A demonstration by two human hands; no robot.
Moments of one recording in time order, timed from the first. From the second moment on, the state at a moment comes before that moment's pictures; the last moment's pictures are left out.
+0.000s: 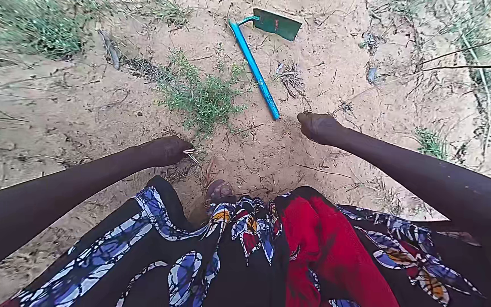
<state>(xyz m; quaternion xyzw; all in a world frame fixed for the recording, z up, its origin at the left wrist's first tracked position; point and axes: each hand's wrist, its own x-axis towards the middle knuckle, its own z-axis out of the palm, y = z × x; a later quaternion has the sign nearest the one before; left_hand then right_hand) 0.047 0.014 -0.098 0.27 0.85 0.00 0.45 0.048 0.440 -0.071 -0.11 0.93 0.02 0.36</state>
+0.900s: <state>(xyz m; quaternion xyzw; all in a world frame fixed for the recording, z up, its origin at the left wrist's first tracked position) 0.025 0.044 -0.089 0.15 0.87 0.13 0.45 -0.084 0.363 -0.158 -0.02 0.98 0.03 0.18</state>
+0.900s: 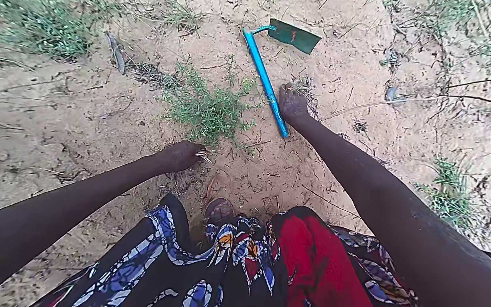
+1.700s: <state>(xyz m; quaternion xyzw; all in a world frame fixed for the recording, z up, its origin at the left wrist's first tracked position) 0.049 0.047 -0.075 0.18 0.86 0.12 0.47 0.004 0.419 -0.149 -0.04 0.95 -0.04 0.30</state>
